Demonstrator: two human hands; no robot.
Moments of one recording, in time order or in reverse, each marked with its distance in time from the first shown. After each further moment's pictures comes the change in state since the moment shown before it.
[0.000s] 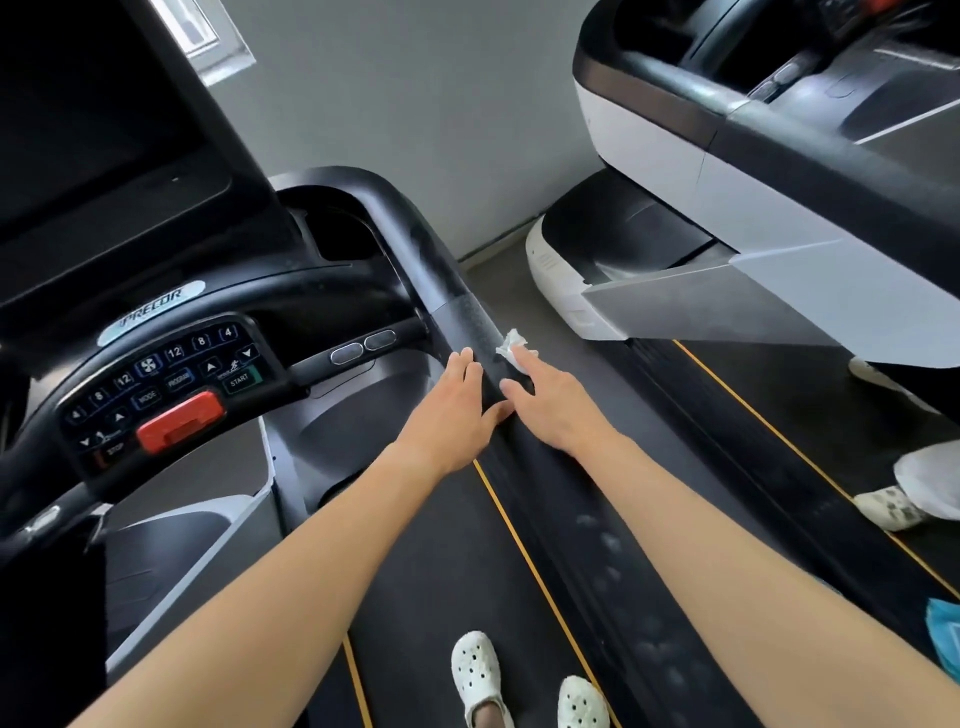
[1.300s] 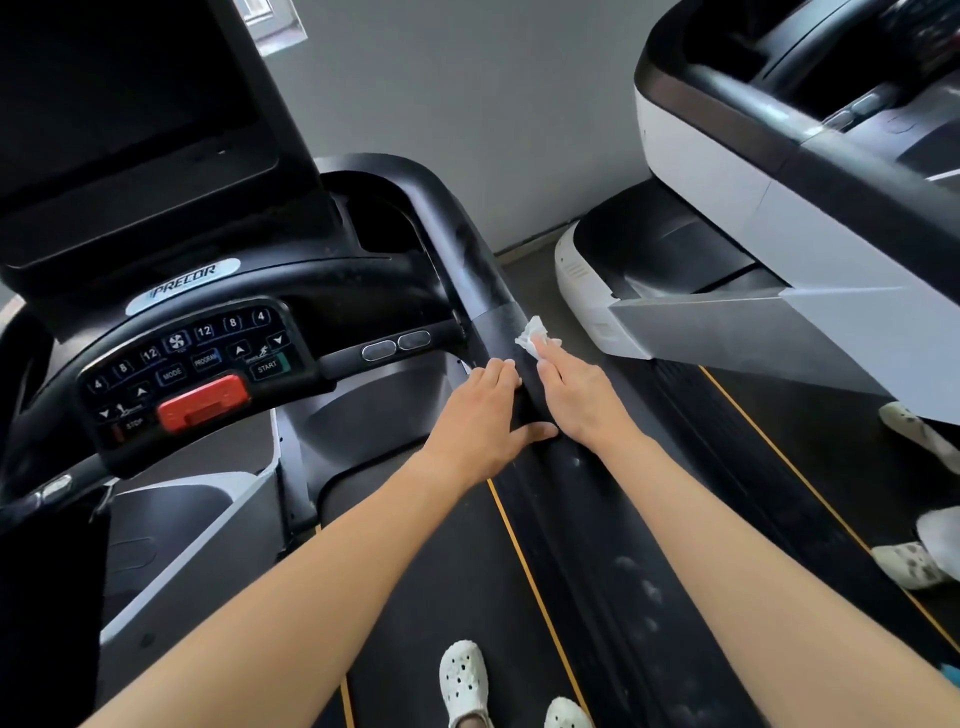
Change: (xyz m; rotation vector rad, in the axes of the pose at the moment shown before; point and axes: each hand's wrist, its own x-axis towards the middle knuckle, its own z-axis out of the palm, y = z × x) left_hand 0.013 -0.023 0.004 -0.105 0.163 0.086; right_hand 0.039 -0.019 0.005 0.079 0.058 -0.010
